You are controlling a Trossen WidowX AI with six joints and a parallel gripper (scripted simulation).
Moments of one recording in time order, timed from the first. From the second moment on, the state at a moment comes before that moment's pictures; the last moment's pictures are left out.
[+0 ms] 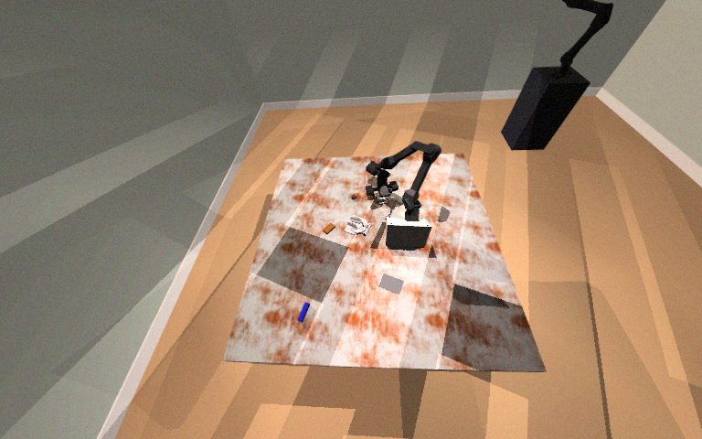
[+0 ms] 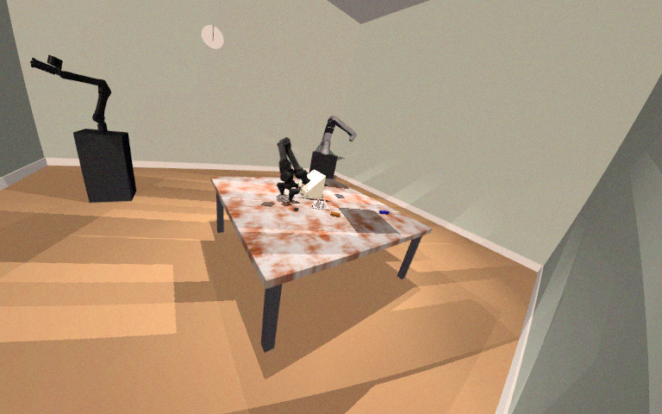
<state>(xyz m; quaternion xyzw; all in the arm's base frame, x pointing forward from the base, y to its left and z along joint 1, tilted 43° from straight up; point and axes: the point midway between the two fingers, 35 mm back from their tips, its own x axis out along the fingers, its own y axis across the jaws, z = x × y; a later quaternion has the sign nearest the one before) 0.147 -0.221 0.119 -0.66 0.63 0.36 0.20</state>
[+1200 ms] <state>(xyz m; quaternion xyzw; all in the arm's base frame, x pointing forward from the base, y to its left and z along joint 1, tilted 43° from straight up) 0.153 -0.198 0.140 -0.66 0.62 0.36 0.21</state>
